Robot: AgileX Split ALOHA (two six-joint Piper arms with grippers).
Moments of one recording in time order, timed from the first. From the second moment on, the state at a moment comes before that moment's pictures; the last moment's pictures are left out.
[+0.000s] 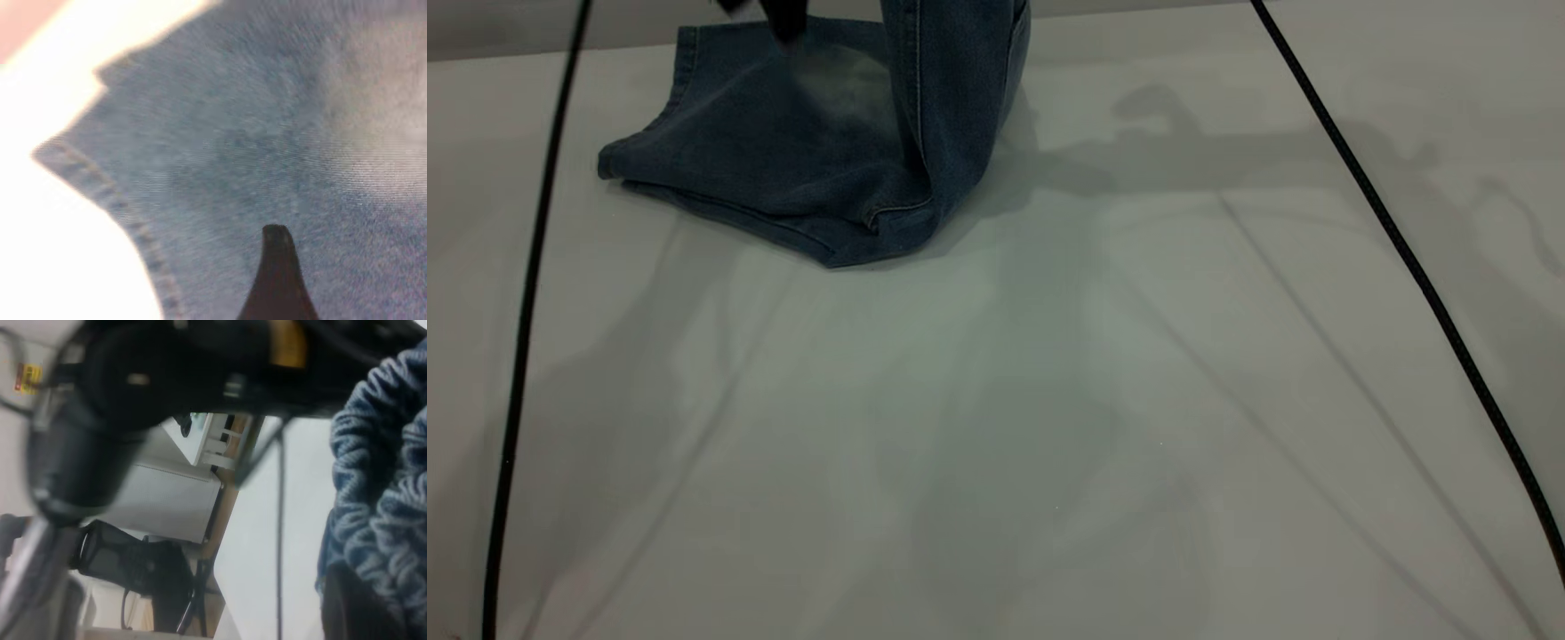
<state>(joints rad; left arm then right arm) -0.25 2.57 -2.44 0.12 1.23 0.33 0.20 2.35 -1.85 1.49 1.21 -0.76</state>
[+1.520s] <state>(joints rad) -0.25 2.06 -2.45 0.07 1.22 0.31 0.47 2.59 -1.97 1.75 0.84 -0.90</state>
